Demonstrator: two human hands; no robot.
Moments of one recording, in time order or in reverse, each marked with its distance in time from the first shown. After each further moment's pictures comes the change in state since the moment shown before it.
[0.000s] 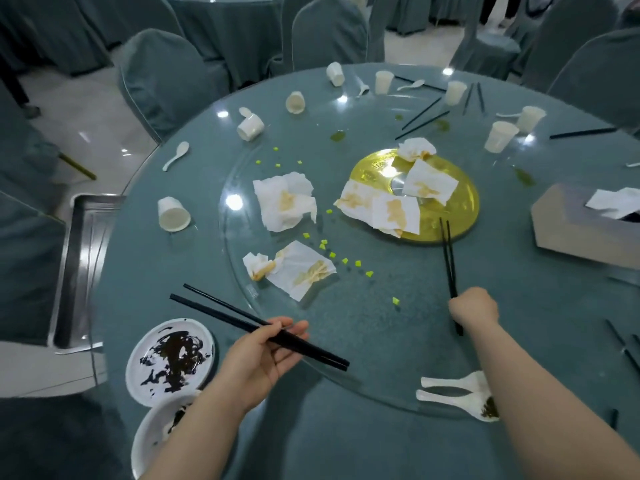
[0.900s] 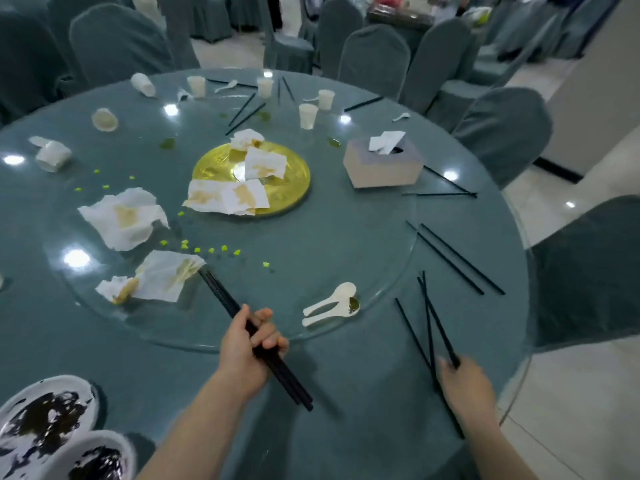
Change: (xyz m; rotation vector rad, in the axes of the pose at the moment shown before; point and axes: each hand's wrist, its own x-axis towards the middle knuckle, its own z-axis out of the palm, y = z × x) left_hand -0.031 -0.097 0.074 -0.053 -0.315 -0.267; right_hand -0.192 0.294 0.000 0.137 0.304 0.355
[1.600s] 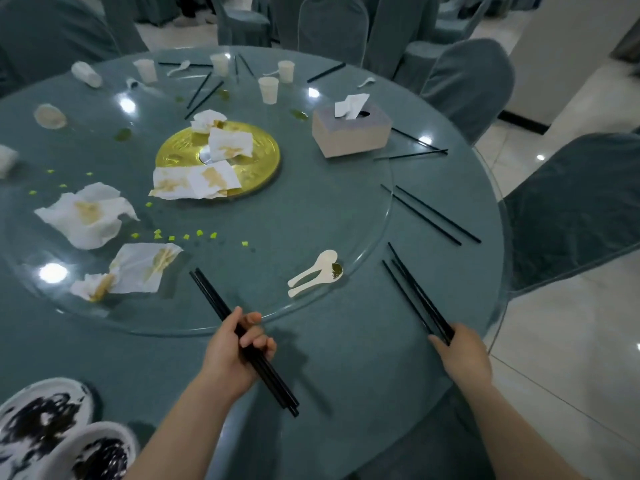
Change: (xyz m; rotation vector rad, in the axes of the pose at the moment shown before) left_hand -0.016 -0.013 -0.030 0.212 0.094 -0.079; right_hand -0.015 0.047 0.009 -0.034 -0.015 -0.068
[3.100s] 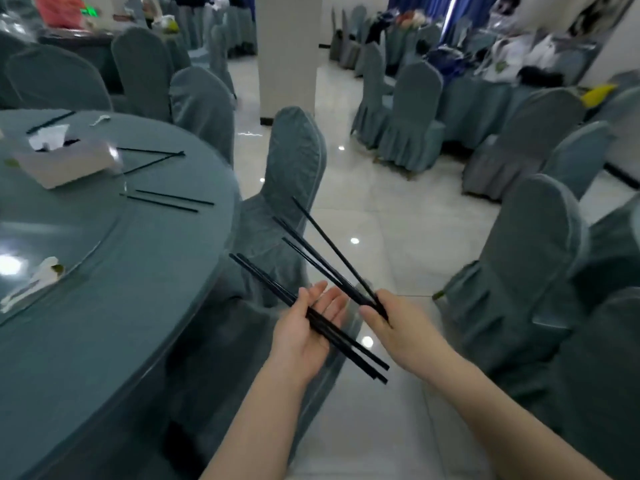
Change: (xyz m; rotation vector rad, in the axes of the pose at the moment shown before) left_hand -0.234 -0.460 0.125 0.424 -0.593 -0.316; right_hand -0.313 0.296 -0.216 0.257 0.178 -0.121
